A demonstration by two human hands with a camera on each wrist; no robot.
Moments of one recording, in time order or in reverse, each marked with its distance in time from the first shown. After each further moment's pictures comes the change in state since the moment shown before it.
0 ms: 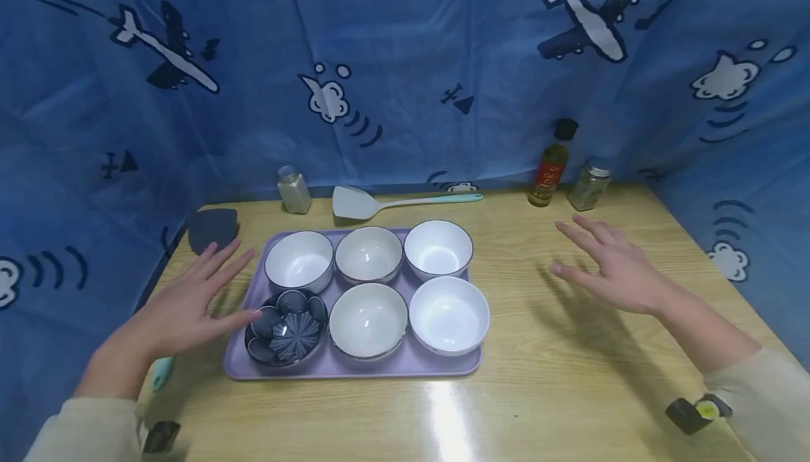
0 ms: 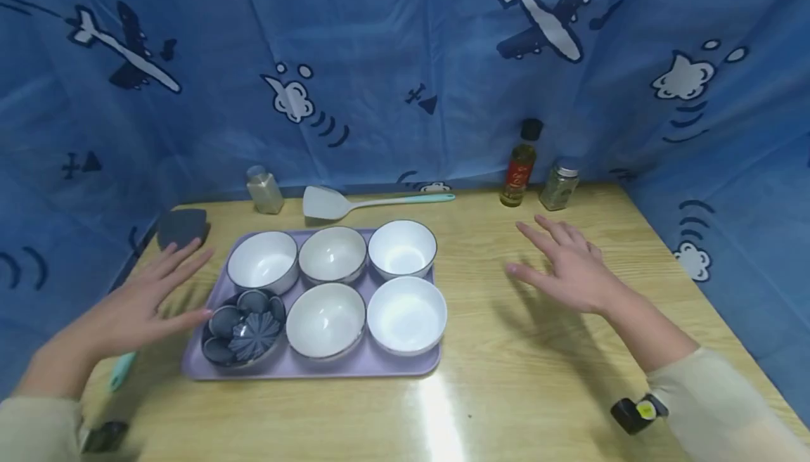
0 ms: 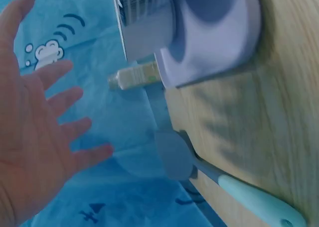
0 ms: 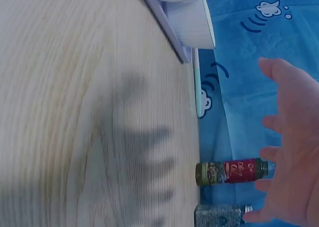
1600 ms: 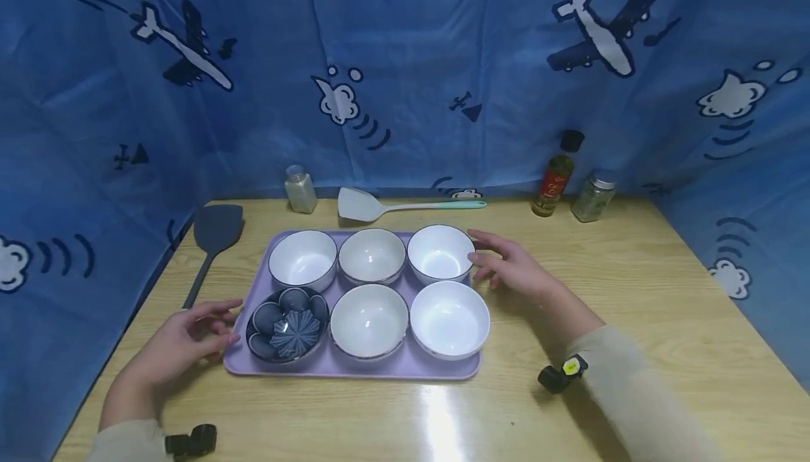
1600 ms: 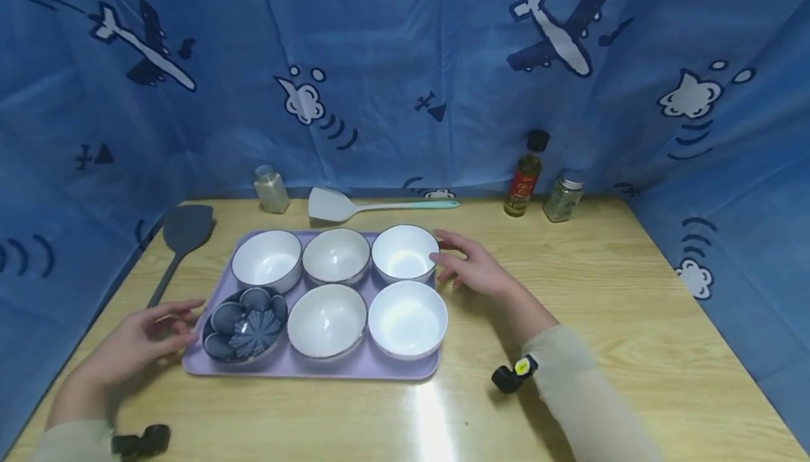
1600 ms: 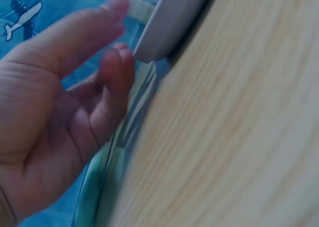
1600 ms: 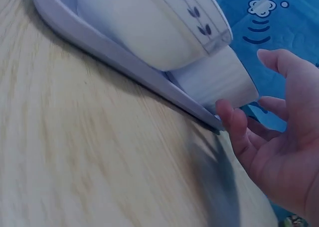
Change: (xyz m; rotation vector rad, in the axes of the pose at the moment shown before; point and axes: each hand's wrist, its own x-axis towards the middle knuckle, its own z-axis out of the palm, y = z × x) left_hand -0.030 -0.054 0.084 -0.786 0.061 -0.184; right_hand 0.099 -0.047 0.095 0.824 -0.146 0.041
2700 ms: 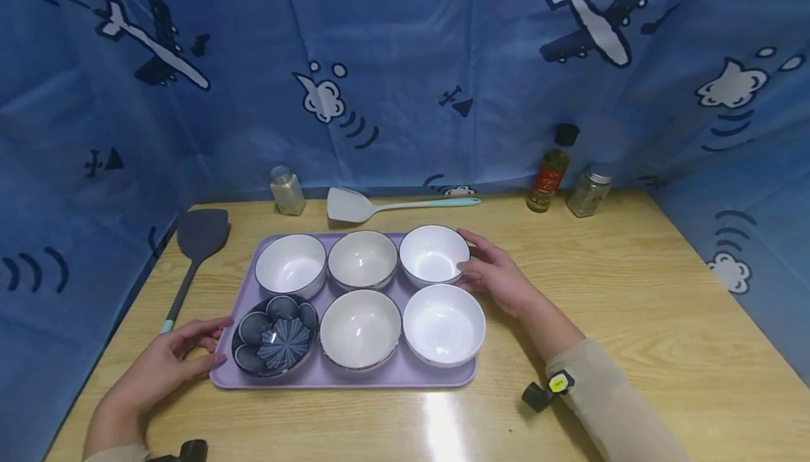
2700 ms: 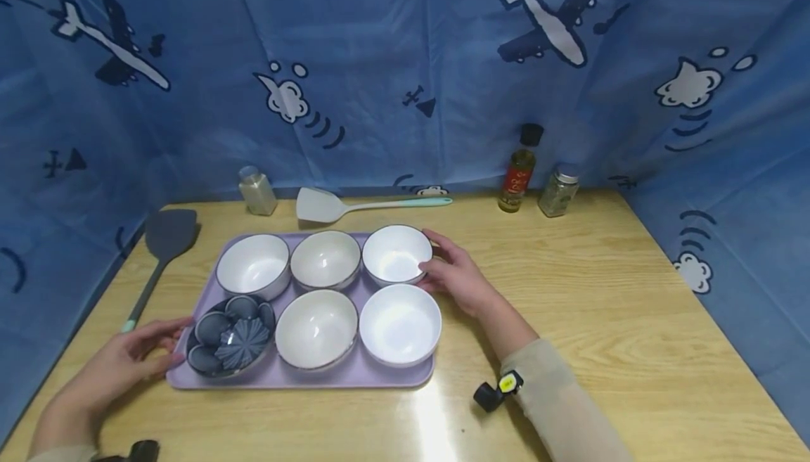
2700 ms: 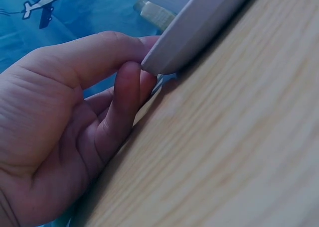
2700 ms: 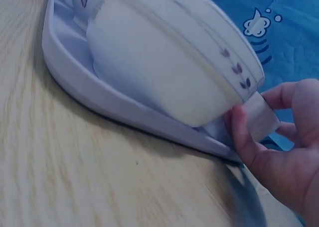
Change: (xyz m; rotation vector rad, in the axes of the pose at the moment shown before) left_hand 0.000 -0.015 0.008 0.089 0.000 -0.066; right_hand 0.001 0.002 0.029 0.450 0.048 0.080
